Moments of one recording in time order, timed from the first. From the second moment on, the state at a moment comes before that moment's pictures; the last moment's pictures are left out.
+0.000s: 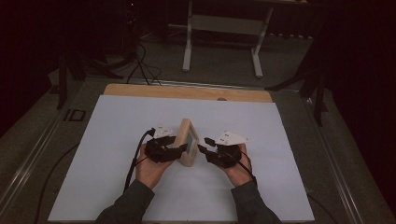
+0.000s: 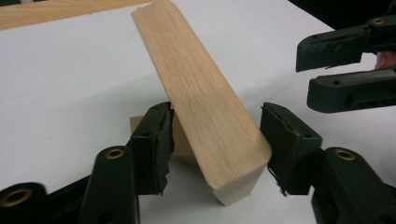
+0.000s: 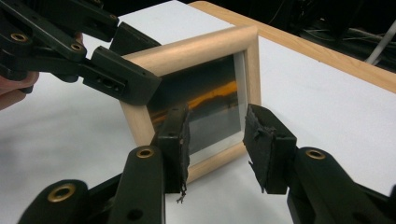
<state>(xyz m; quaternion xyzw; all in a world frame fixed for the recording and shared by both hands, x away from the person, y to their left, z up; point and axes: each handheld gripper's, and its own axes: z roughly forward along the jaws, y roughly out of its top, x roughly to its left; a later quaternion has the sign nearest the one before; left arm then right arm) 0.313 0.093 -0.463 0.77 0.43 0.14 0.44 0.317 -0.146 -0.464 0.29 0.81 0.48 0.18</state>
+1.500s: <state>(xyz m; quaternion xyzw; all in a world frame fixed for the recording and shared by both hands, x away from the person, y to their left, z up) 0.300 0.079 -0.462 0.81 0.35 0.17 0.45 0.360 -0.139 -0.438 0.33 0.77 0.50 0.21</state>
